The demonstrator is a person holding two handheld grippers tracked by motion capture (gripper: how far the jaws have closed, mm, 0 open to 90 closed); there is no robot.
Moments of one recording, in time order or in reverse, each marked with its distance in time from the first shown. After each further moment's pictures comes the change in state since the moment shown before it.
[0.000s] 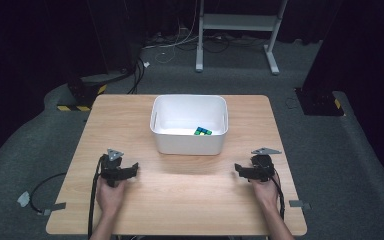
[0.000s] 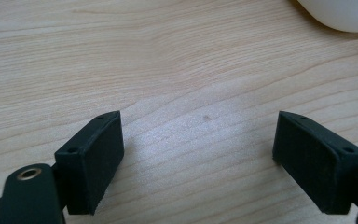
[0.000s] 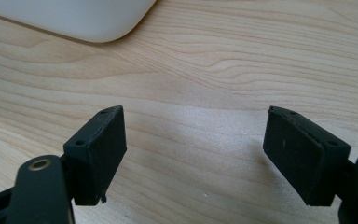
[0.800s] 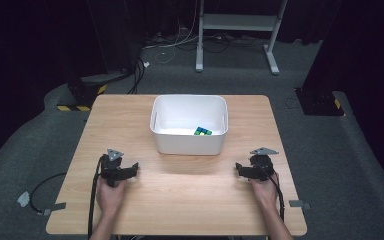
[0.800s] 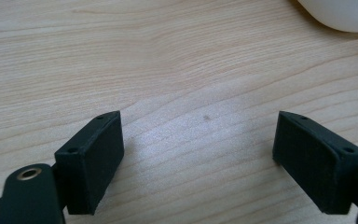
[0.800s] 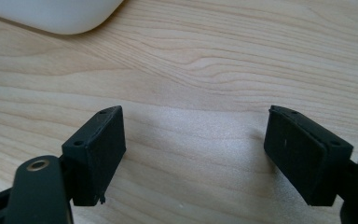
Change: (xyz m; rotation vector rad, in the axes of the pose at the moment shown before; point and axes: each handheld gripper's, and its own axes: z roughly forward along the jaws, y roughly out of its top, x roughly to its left) left arm 0.000 0.000 0.000 0.000 0.000 0.001; right arm -0.001 -0.002 0.010 0.002 -0.089 -0.034
